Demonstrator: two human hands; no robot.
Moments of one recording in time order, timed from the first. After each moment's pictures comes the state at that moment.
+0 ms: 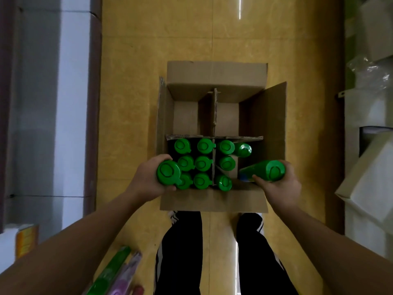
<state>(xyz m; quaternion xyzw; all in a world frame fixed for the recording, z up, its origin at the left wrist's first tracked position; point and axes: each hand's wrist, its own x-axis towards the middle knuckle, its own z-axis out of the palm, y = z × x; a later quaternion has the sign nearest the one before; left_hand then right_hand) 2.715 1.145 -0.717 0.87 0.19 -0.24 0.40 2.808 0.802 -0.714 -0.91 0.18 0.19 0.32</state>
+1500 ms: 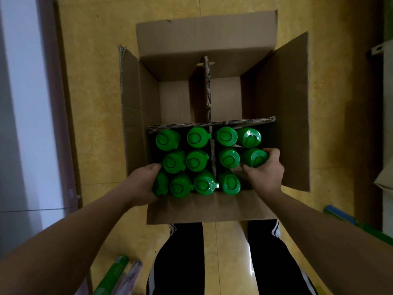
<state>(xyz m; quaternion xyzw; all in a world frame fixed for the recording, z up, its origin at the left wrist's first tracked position) 2.727 1.139 -0.844 0.85 0.06 -0.48 0.20 2.812 0.816 -0.872 -0.87 0.21 0.24 0.38</state>
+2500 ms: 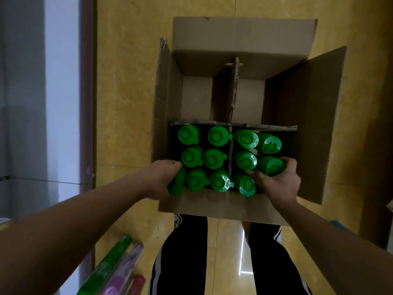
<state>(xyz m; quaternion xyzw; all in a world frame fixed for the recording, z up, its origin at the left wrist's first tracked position) 2.737 1.138 -0.814 0.83 -0.04 -0.51 0.20 2.810 0.819 -0.853 -0.86 0.19 0.28 0.38</state>
